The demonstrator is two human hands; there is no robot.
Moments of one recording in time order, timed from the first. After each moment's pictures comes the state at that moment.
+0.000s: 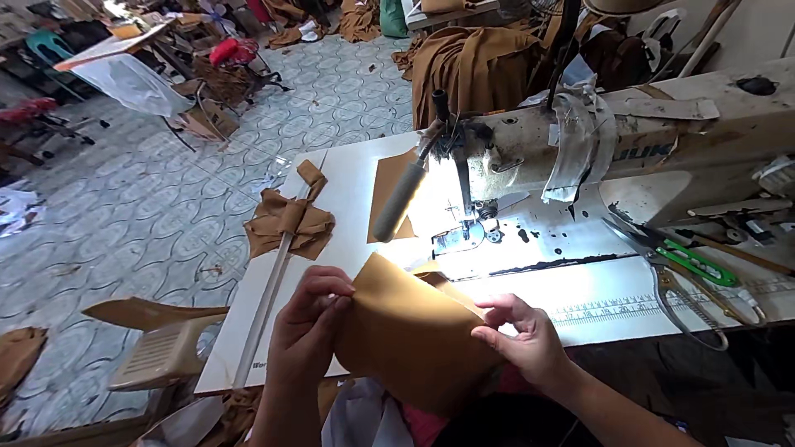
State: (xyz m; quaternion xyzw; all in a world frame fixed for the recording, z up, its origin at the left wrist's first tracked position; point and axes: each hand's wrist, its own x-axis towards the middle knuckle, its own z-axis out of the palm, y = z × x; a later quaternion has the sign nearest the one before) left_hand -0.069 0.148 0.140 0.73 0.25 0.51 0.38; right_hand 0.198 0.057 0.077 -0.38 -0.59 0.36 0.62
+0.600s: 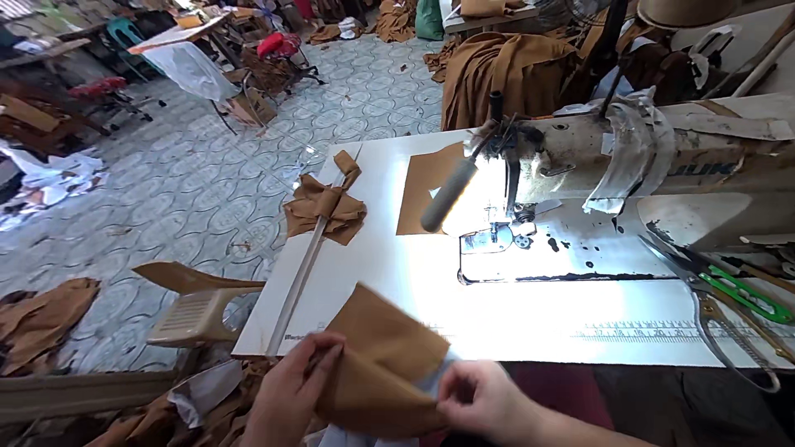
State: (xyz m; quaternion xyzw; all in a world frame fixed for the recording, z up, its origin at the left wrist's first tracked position) left_hand -0.140 0.065 0.121 0.71 0.58 0.34 0.21; right_hand 0.139 0.037 0.076 -0.37 -0.61 0.59 0.37
